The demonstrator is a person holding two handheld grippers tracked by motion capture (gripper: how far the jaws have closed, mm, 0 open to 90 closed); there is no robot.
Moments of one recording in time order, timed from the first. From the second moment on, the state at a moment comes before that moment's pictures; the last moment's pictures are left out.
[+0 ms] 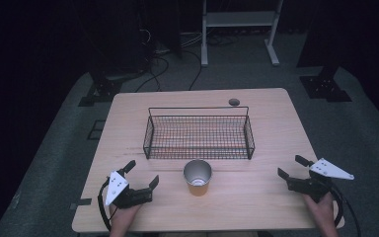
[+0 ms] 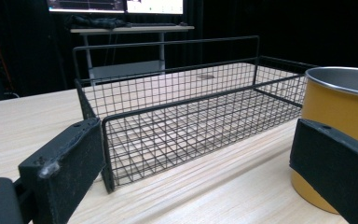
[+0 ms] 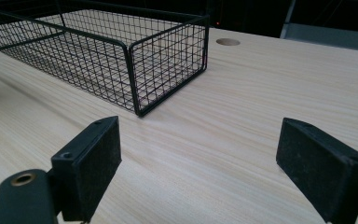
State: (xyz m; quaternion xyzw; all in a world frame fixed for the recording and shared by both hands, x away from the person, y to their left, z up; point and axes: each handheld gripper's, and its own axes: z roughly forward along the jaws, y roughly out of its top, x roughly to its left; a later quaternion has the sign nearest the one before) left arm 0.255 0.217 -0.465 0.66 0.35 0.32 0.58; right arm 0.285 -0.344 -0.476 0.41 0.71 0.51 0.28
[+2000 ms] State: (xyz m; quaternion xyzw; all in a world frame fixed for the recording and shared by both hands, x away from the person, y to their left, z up) left arm 0.243 0.143 -0.466 0.73 0.23 0.22 0.60; right arm 0.285 -0.343 -0.476 0.40 0.71 0.50 0.28
